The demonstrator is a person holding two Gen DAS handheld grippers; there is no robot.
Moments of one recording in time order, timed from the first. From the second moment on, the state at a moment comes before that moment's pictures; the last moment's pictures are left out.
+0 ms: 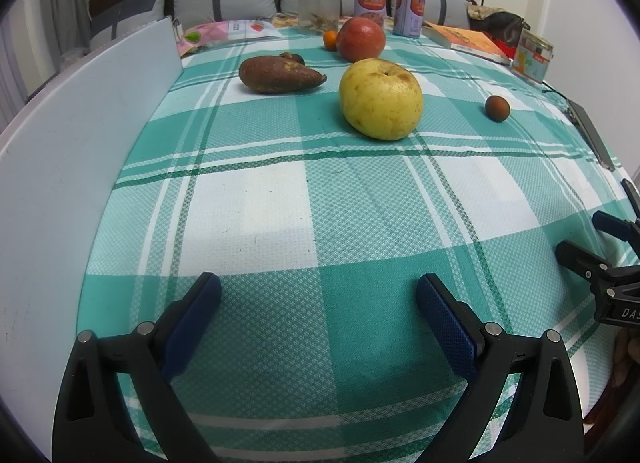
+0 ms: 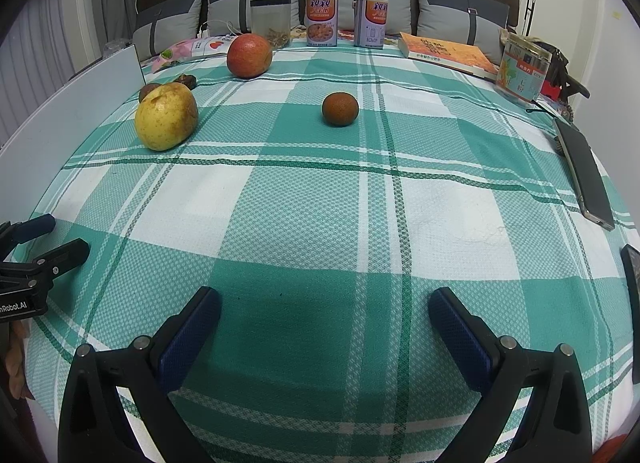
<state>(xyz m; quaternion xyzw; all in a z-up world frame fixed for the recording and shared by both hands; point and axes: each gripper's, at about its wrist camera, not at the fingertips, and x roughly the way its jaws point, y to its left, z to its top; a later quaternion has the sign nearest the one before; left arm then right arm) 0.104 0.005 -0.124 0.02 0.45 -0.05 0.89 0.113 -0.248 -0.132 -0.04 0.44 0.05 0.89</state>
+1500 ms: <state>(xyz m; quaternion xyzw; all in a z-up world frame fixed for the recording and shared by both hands) 0.109 0.007 -0.122 0.02 0.46 -0.05 0.88 0.113 -0.247 -0.132 -0.04 0.44 0.05 0.89</state>
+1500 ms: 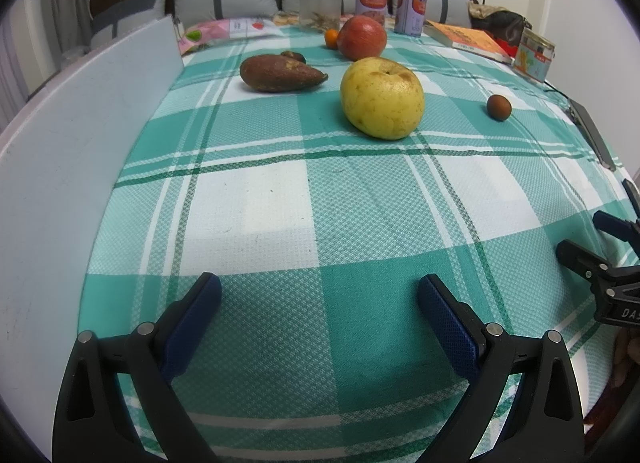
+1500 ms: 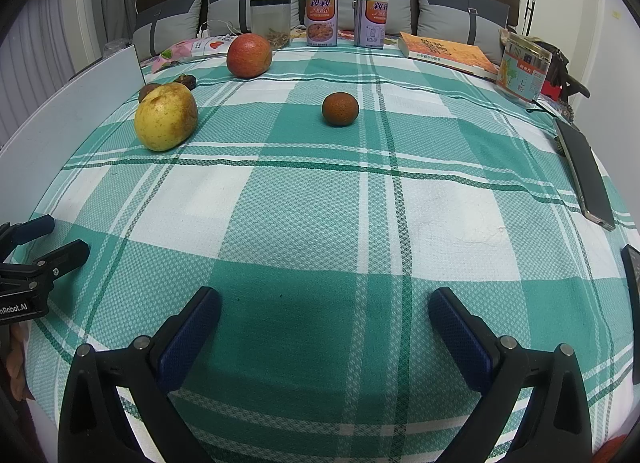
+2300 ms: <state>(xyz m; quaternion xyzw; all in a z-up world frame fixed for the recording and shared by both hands) 0.341 0.039 -0.111 -0.14 0.53 0.05 0.84 0.115 -0.247 -0.131 -0.04 0.45 0.05 0.89</state>
